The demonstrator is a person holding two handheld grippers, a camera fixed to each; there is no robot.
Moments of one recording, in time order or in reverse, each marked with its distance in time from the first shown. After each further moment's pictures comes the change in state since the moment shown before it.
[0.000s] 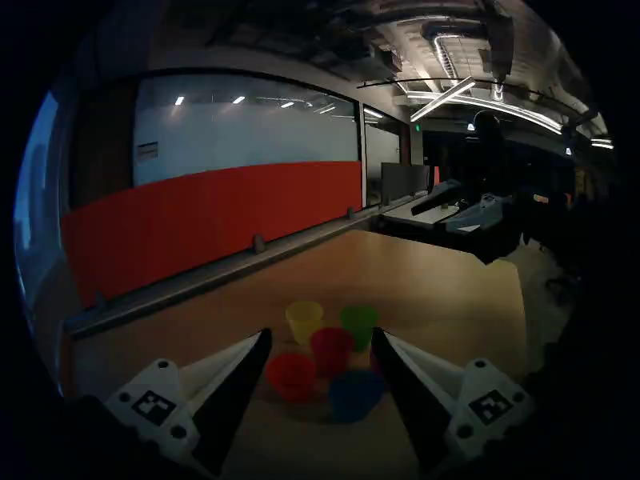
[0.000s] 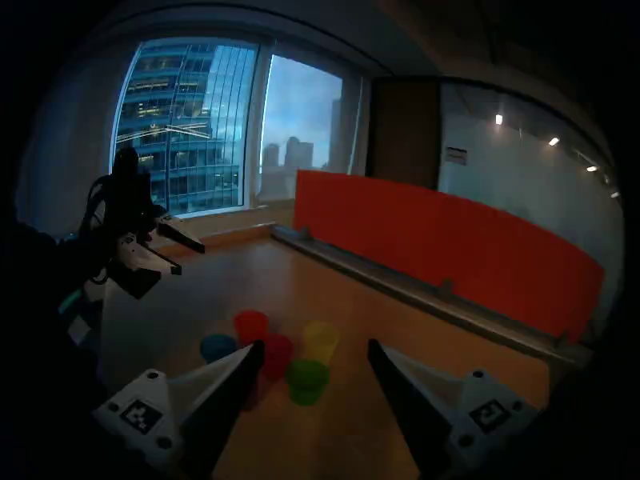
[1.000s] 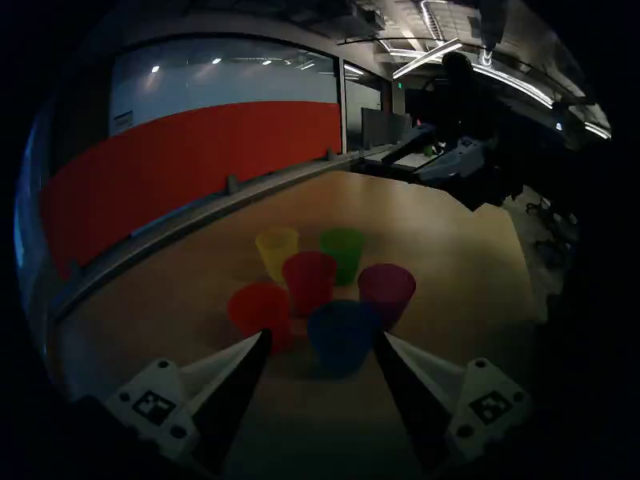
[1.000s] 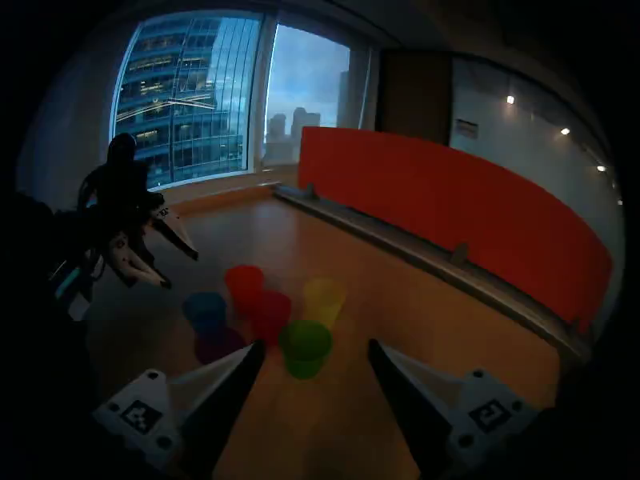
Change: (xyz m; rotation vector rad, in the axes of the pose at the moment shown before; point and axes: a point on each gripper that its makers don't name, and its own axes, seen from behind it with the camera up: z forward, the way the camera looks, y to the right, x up) left arm -0.108 0.025 0.031 -0.089 -0.199 0.045; right arm -0.068 0.005 0.042 0.024 -0.137 -0.016
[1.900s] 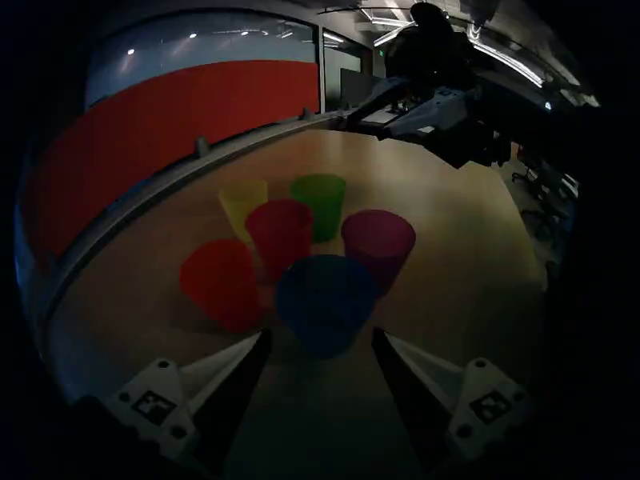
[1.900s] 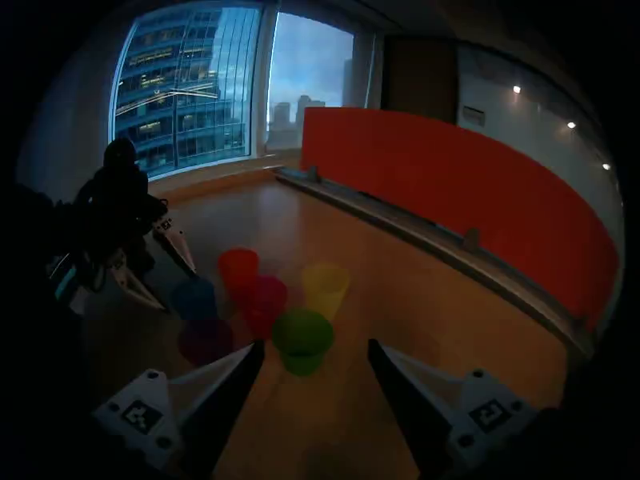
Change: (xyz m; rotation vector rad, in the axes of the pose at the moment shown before) left arm -0.049 0.015 0.052 -0.085 -0.146 0.048; right arm -0.020 0.005 0.035 0.028 -0.056 0.003
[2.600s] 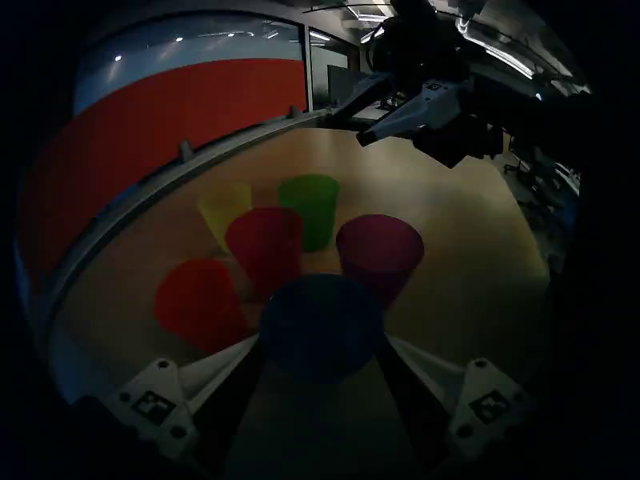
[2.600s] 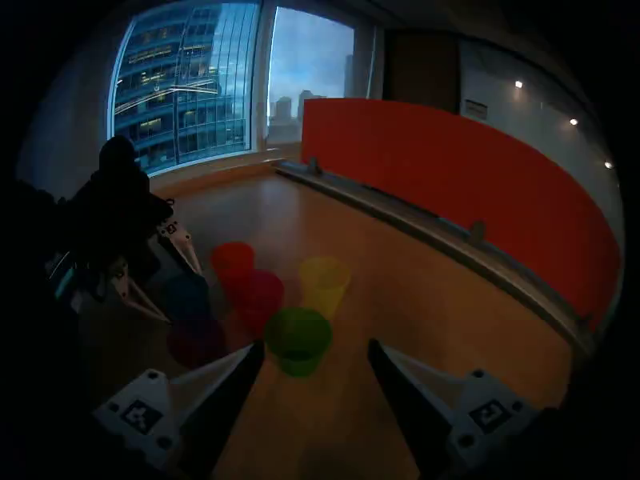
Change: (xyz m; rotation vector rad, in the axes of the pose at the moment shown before) left arm 0.013 0.003 0.036 -0.037 0.003 0.039; right arm -0.007 0.005 0.018 0.011 -0.025 0.007
